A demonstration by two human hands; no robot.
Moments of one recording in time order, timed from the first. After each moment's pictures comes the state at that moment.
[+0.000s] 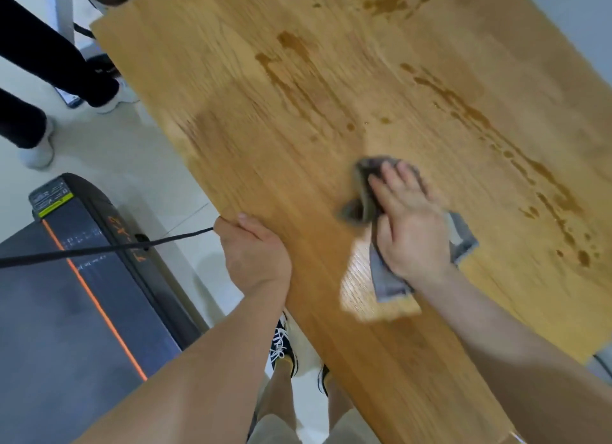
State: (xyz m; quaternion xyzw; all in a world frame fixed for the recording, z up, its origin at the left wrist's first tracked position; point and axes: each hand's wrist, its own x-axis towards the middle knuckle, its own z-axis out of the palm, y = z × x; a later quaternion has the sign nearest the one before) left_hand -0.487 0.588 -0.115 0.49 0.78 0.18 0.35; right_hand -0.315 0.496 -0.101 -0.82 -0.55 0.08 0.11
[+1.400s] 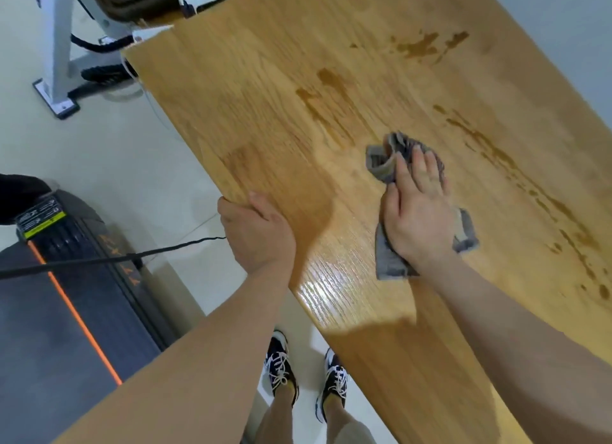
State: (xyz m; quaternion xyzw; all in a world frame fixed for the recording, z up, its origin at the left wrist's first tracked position) left_hand -0.491 0.680 -0.128 0.50 0.74 0.25 0.36; right_hand -0.320 0.581 -0.102 -0.89 -0.44 0.04 0.06
